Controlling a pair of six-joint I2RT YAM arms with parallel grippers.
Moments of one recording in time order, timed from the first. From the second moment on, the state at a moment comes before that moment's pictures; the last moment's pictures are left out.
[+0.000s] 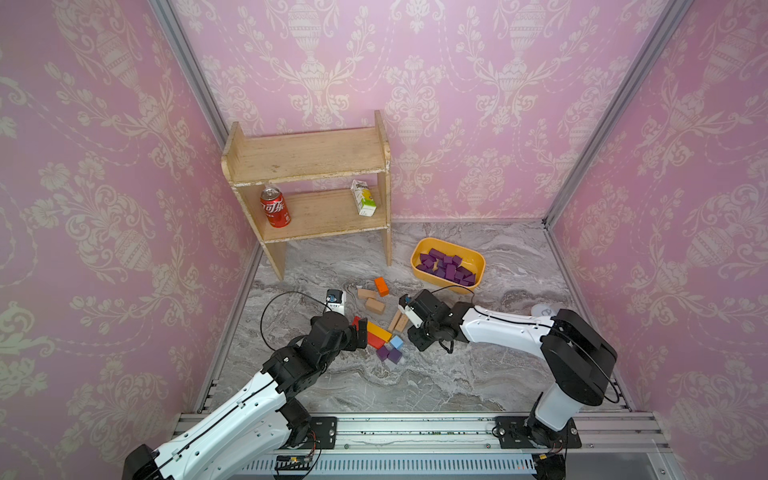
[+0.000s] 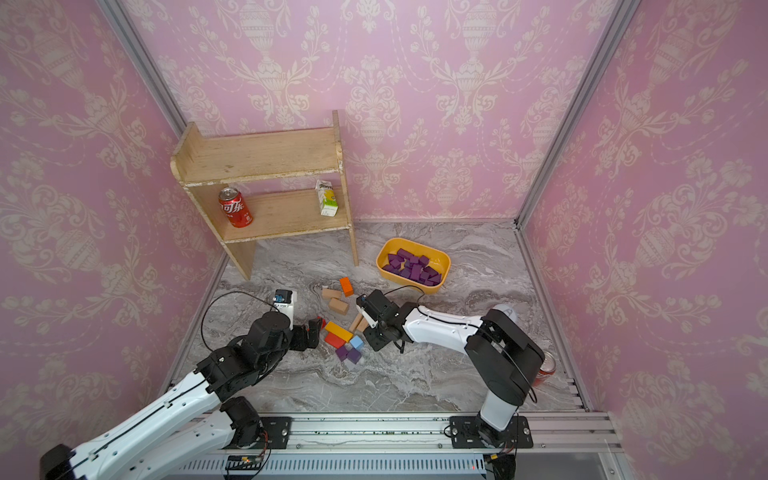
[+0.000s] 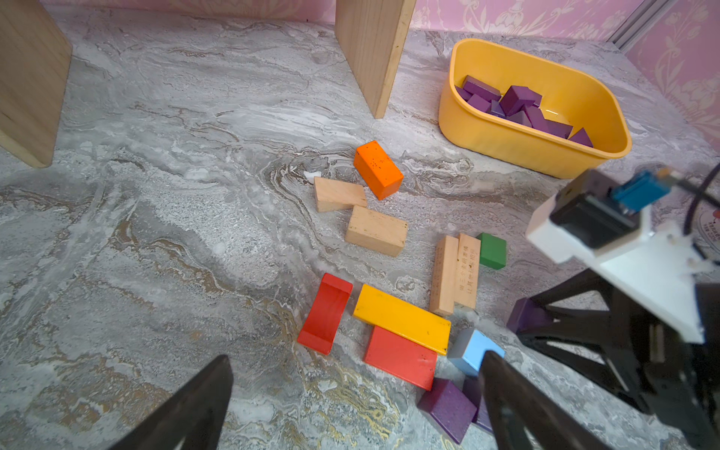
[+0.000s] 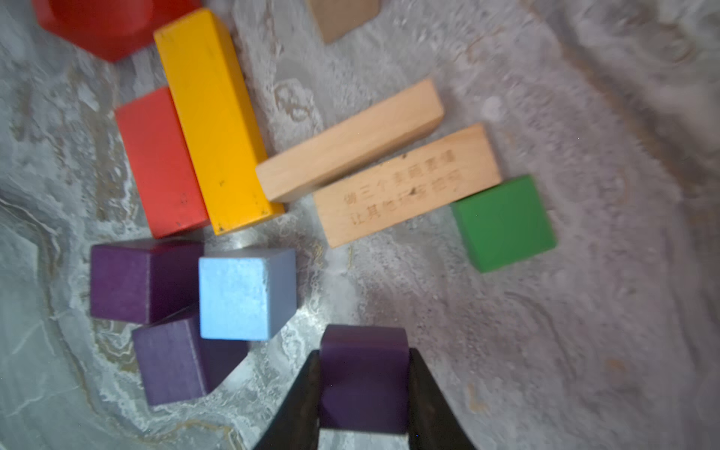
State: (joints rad) left arm -0.71 0.75 0.56 -0.47 -0.35 -0.47; right arm 0.81 1.67 1.03 -0.43 -0.03 0.18
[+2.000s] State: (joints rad) left arm -0.71 1.19 0.55 -0.40 0.04 -0.34; right arm 0.36 1.23 0.85 -0.45 -0.18 0.29
